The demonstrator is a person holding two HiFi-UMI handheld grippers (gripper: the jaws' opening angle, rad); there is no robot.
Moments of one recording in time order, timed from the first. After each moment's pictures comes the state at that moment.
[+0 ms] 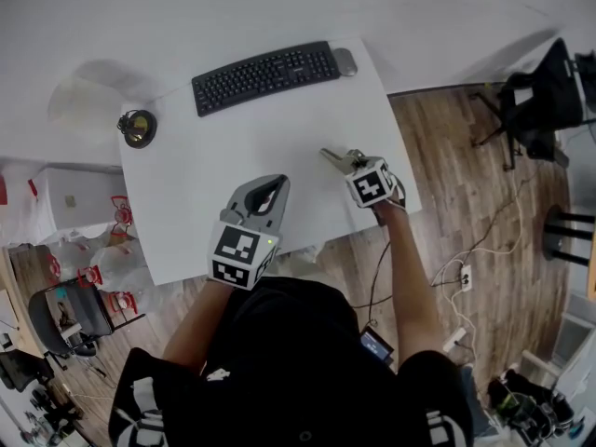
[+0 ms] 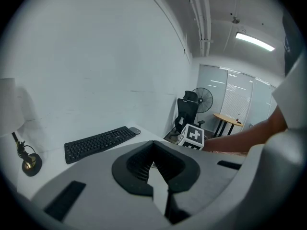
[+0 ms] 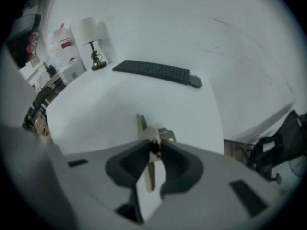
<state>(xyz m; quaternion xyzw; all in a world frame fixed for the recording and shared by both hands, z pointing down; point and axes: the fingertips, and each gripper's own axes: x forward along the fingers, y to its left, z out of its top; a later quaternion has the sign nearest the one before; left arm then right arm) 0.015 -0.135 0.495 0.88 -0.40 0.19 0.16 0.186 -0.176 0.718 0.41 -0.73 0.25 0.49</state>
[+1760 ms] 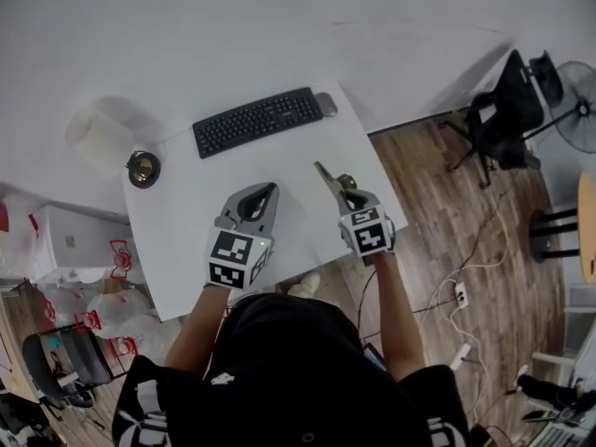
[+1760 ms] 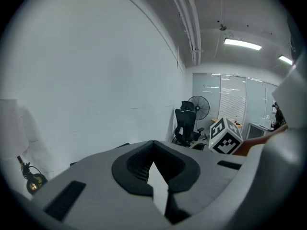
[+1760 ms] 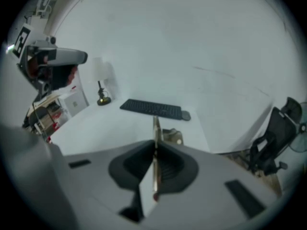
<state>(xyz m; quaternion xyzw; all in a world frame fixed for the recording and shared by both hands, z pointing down) -0.015 -0.146 0.436 0.91 -0.39 0.13 0.10 0.139 -0.141 0.578 0.51 -0.77 0.19 0.34</state>
